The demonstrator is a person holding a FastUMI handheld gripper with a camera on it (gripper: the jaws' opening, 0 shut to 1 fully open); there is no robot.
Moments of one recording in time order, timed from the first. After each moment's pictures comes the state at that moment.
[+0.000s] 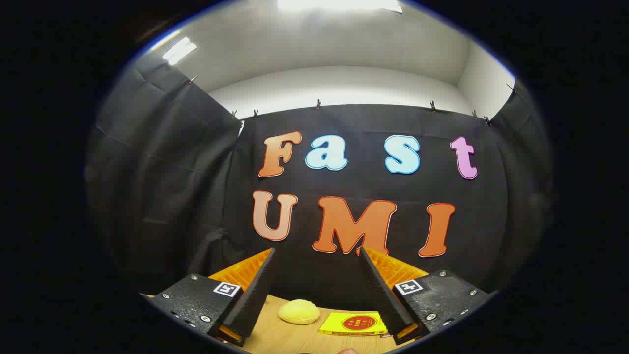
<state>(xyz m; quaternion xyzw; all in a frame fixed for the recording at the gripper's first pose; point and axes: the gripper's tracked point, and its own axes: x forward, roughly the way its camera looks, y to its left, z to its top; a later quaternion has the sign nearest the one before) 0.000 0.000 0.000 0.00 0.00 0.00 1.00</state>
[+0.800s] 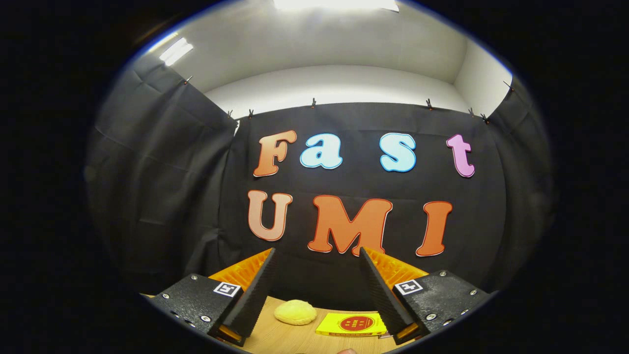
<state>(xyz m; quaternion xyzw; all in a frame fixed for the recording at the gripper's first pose) 0.008 -0.018 -0.009 0.01 0.00 -0.01 1.00</state>
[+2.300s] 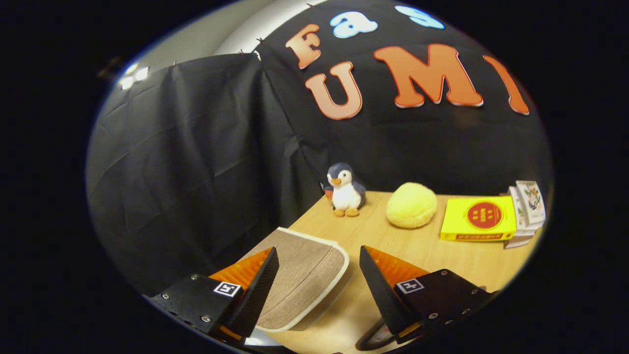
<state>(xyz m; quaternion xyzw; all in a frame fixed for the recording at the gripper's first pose) -0.050 0.173 -0.255 0.21 0.36 0.24 0.88</state>
